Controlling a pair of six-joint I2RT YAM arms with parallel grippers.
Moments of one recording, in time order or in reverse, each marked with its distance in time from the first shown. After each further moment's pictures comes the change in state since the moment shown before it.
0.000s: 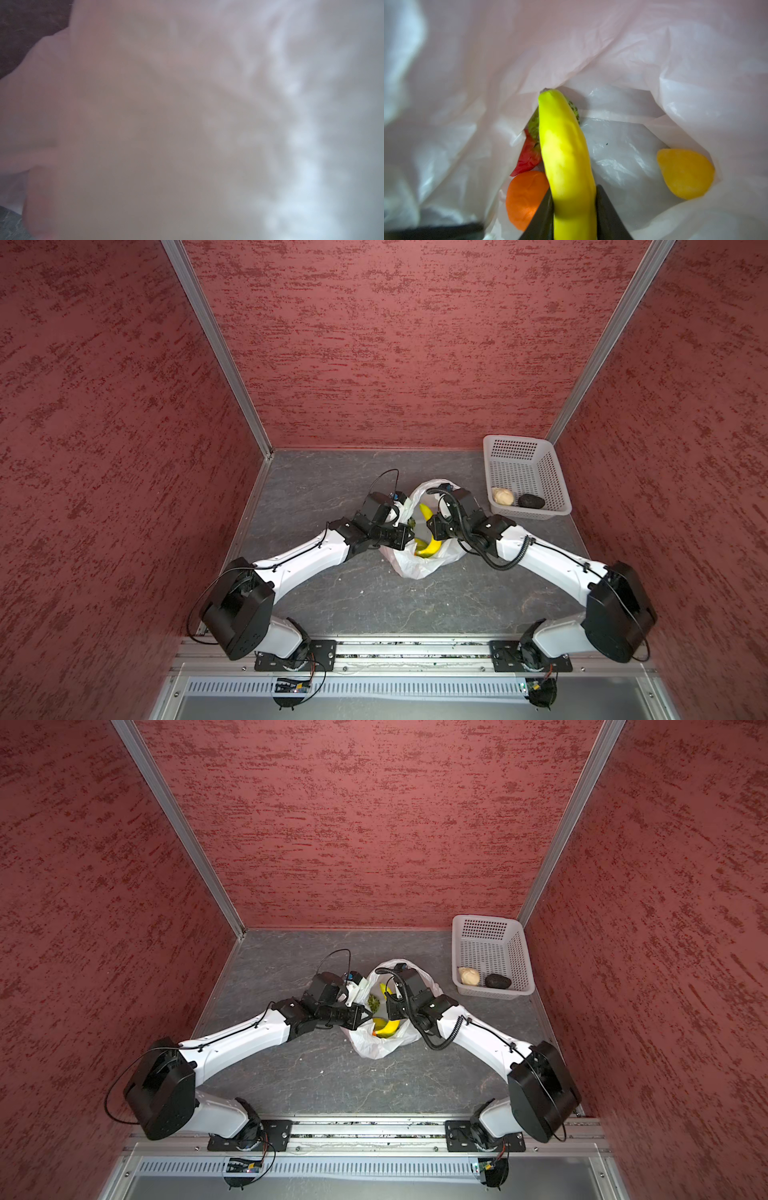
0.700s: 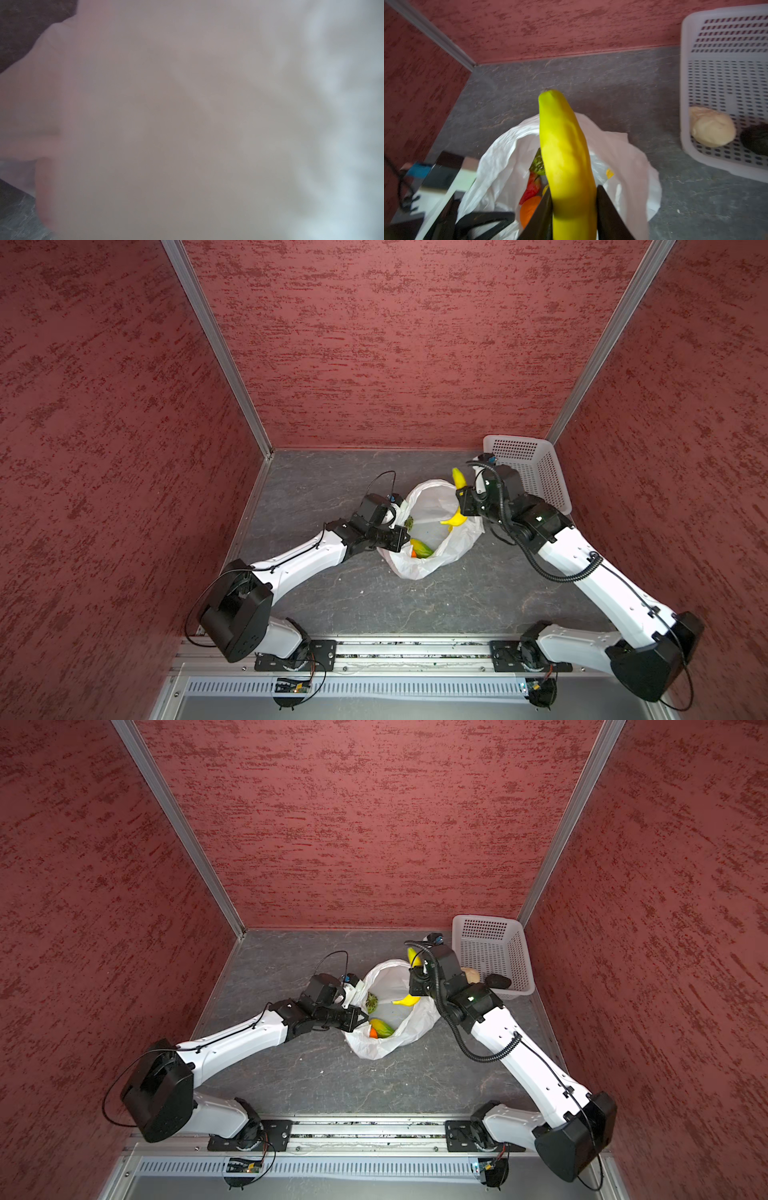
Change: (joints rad) left arm 0.014 -0.023 -0.027 -0.040 0.001 0.023; right arm -0.171 -0.178 0.225 -0.211 0.170 0.016
